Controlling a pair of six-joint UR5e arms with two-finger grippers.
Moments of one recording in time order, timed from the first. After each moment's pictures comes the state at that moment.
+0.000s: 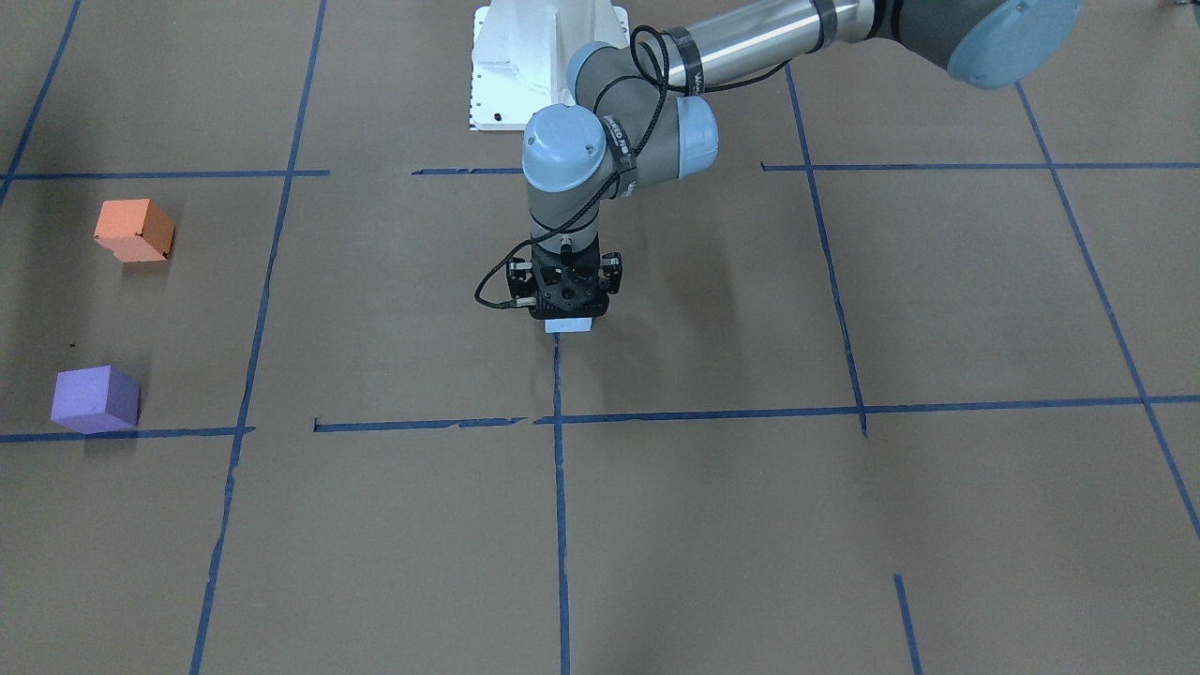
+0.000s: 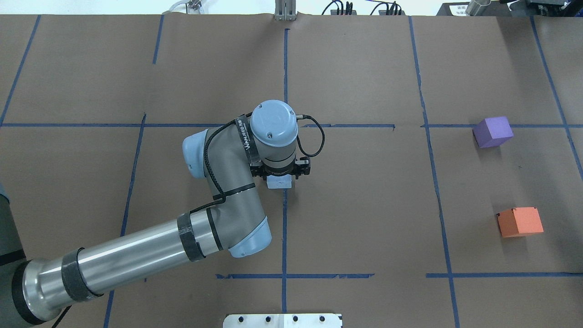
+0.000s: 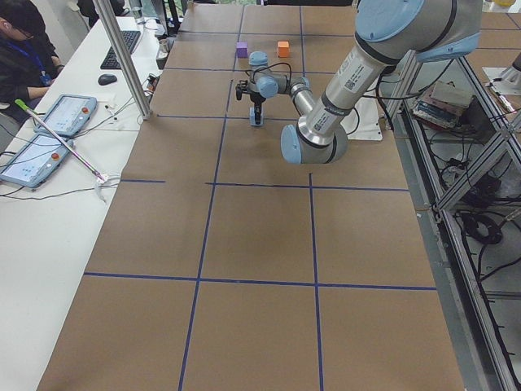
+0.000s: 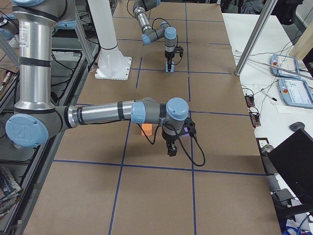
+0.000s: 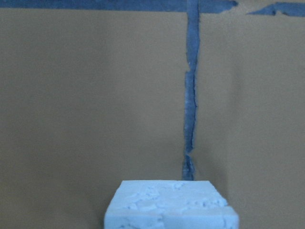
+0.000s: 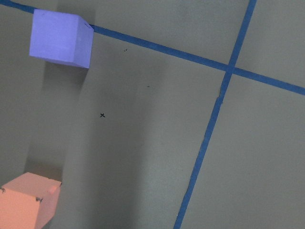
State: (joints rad) left arm -0.50 -2.48 -1.33 -1.68 -1.87 -1.27; right arm 1.49 -1.66 1.82 -1.74 2.36 -0.25
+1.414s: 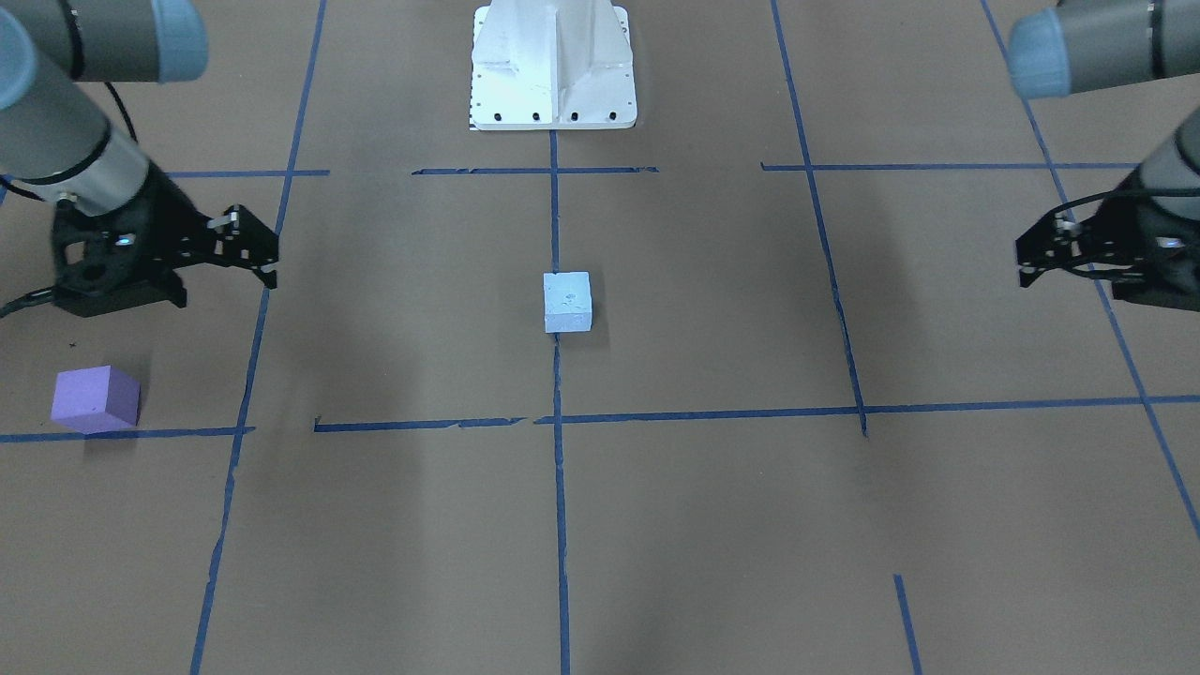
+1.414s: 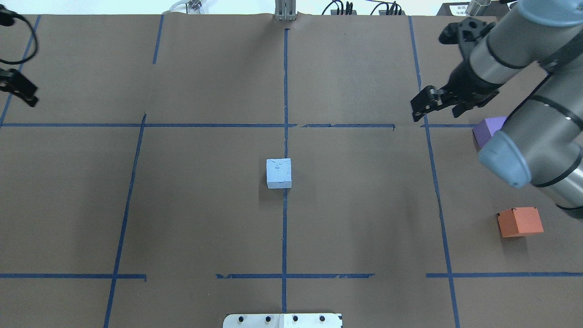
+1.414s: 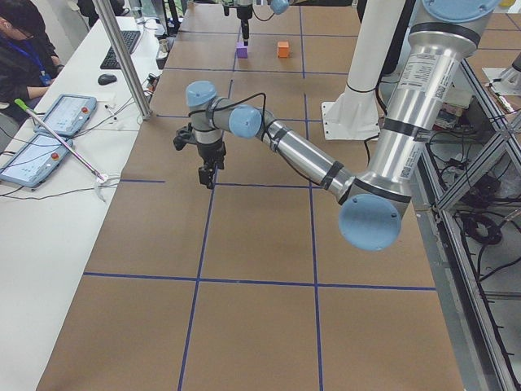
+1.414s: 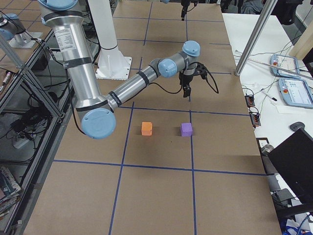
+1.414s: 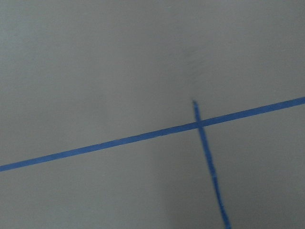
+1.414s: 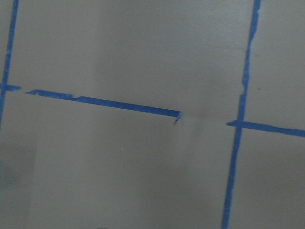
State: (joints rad) left arm -1.26 -1.80 -1.85 -1.31 -2.22 -0.15; right arm 0.91 -1.16 1.92 -1.68 2.18 0.76
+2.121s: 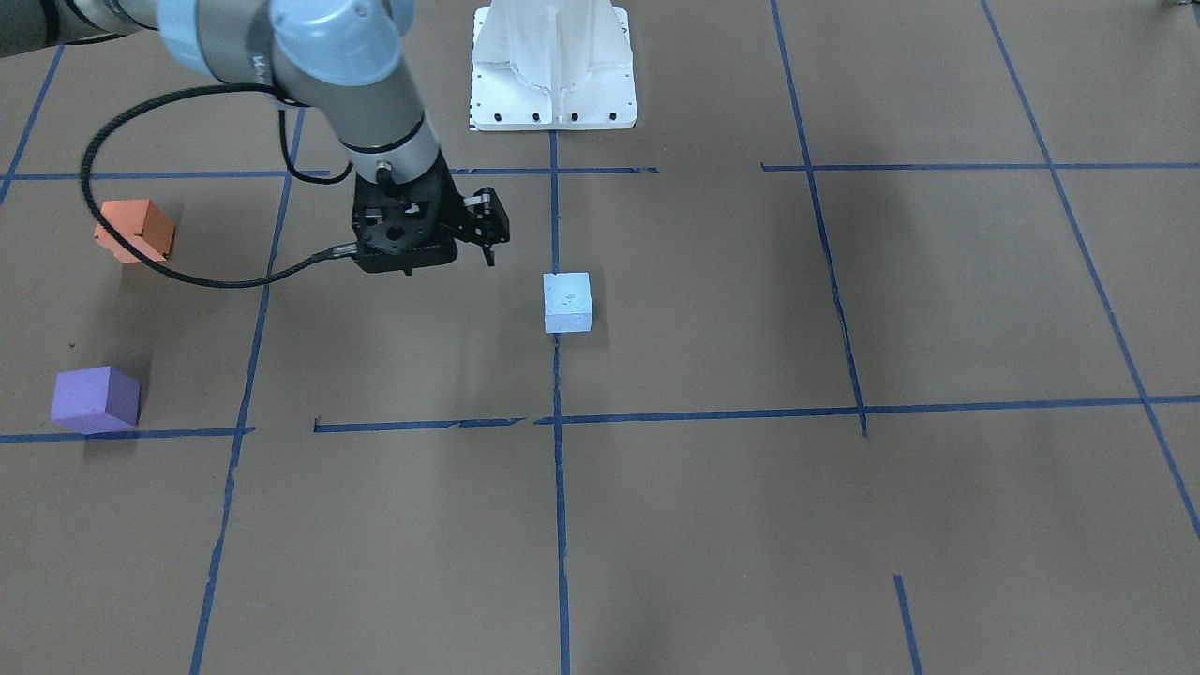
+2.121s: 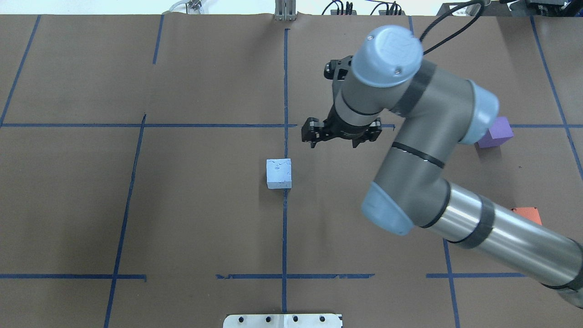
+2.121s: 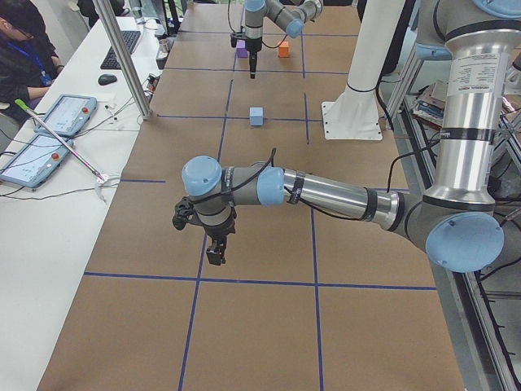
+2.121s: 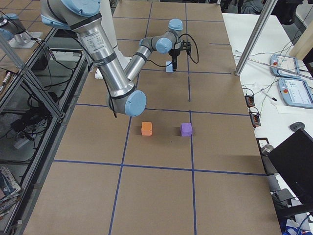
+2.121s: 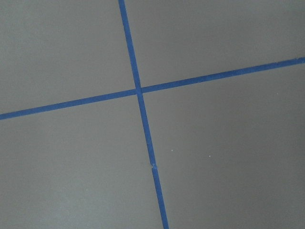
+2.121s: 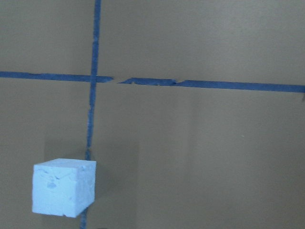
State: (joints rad) left arm -1.55 -1.59 -1.74 -1.32 -2.35 0.21; right arm 0.63 -0.85 1.74 -1.68 1.98 1.11
